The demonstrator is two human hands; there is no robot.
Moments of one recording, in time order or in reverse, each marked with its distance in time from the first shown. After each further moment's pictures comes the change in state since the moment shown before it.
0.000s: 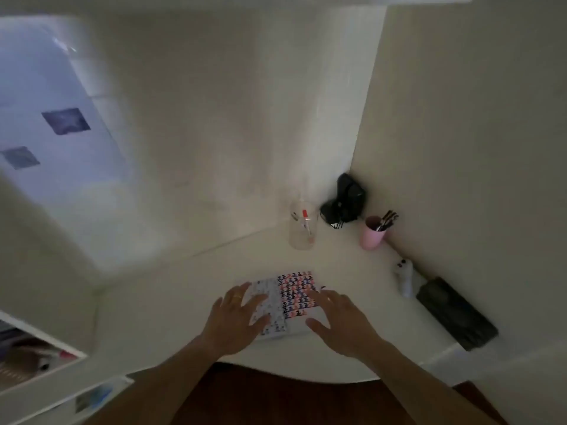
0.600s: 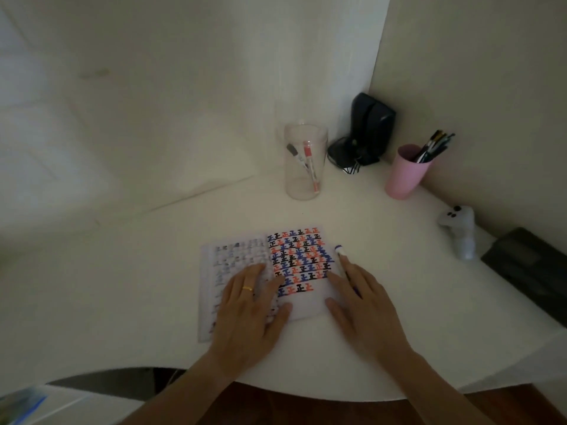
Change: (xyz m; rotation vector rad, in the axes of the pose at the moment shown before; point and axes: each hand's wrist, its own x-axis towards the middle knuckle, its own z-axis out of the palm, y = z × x) left_hand 0.092 -0.008 0.214 -0.015 0.355 0.052; right_hand 0.102 0.144 0.196 -0.141 0.424 -0.090
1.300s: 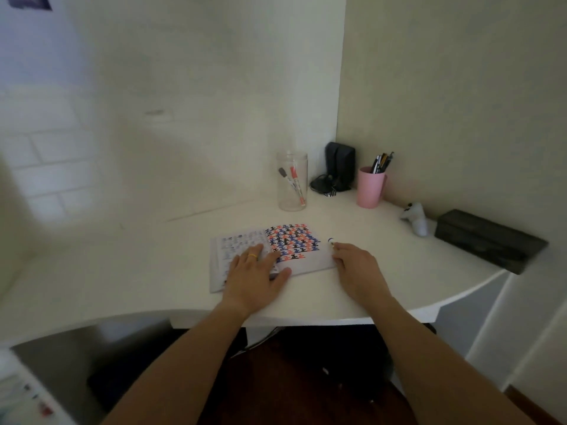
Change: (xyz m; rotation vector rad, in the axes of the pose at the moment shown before) left_hand -0.029 0.005 0.010 -0.029 0.066 -0.019; right_hand -0.031 -0.015 -0.002 0.058 0.286 0.108
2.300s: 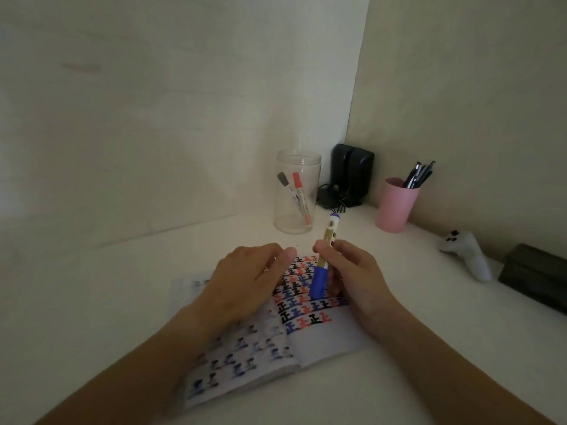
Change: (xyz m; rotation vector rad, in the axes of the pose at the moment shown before) left_hand 0.137 -0.042 -0.003 -0.290 0.070 0.236; right_hand 0.119 -0.040 0.049 1.133 -0.019 0.377
